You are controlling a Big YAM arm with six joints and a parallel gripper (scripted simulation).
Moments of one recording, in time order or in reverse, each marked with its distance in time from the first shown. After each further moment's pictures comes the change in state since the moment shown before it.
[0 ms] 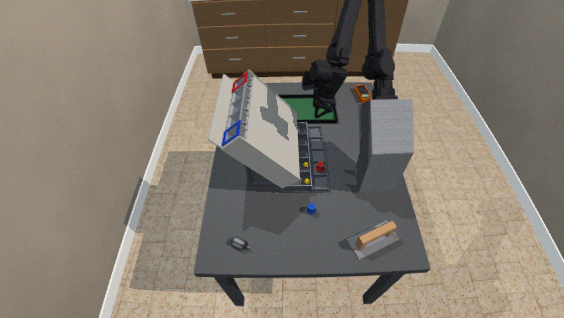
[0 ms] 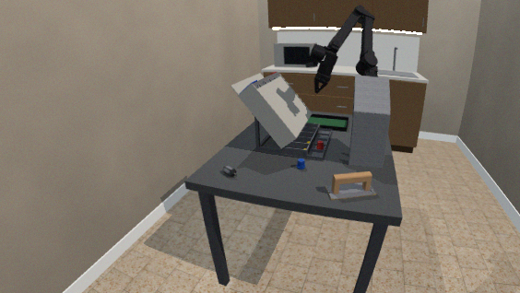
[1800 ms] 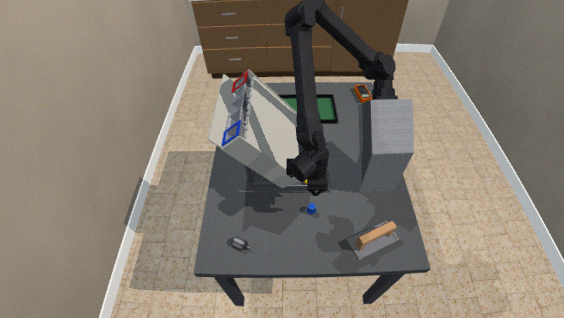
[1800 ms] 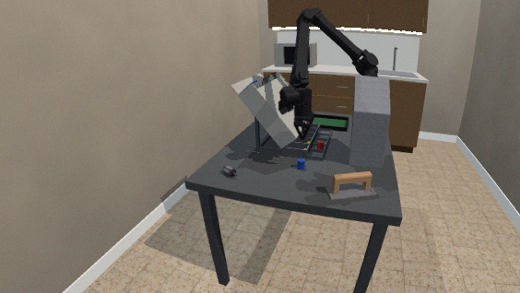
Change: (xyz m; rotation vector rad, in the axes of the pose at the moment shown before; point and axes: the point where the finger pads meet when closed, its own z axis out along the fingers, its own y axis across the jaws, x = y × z) arm 0.036 0.260 0.135 -0.011 0.371 0.004
